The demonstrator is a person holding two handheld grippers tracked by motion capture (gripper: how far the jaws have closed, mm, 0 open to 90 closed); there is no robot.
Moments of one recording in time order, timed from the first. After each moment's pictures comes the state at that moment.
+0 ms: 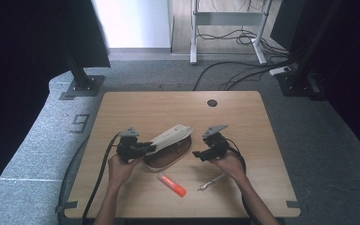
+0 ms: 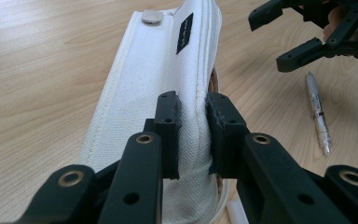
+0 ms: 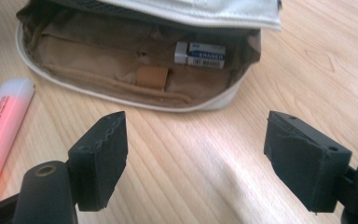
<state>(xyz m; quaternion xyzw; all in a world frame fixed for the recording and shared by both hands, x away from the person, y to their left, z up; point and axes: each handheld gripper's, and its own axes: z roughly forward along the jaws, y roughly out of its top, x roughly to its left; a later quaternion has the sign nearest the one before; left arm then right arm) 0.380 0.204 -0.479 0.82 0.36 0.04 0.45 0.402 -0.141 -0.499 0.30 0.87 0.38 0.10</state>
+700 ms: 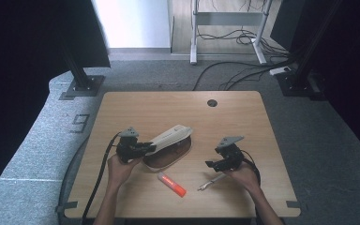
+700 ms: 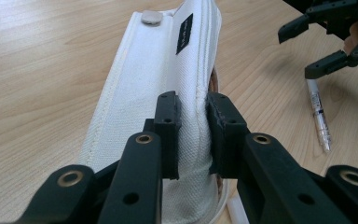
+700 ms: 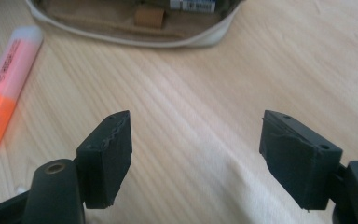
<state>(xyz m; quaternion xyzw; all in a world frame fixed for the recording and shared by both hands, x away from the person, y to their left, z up) 0.379 0.205 -0.478 0.82 0.36 0.04 0.45 0.365 -0.187 -0.513 0.31 0.87 0.37 0.10</state>
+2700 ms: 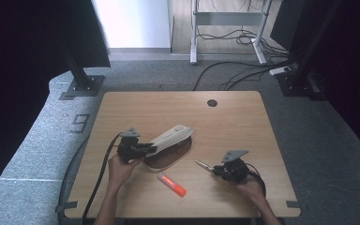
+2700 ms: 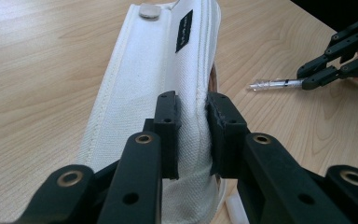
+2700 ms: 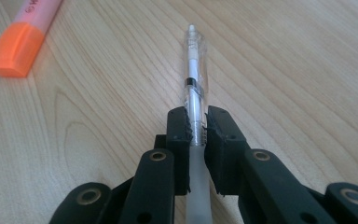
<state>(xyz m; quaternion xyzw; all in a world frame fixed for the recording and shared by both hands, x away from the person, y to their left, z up) 0.380 0.203 -0.481 0.82 0.36 0.03 0.44 0.332 -0.200 -0.535 0.29 0.88 0.37 0.09</state>
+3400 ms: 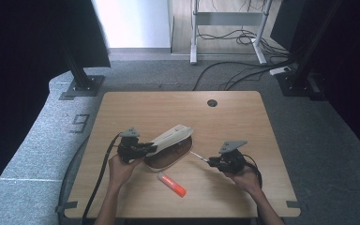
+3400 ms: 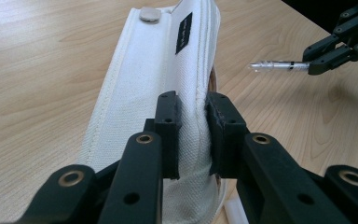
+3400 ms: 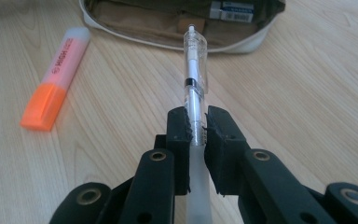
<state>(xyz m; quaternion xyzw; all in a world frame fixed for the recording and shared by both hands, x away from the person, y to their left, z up) 0.380 0.202 -0.481 0.82 0.36 0.04 0.45 0.349 -0.185 -0.505 0.27 0.87 0.41 0.08</state>
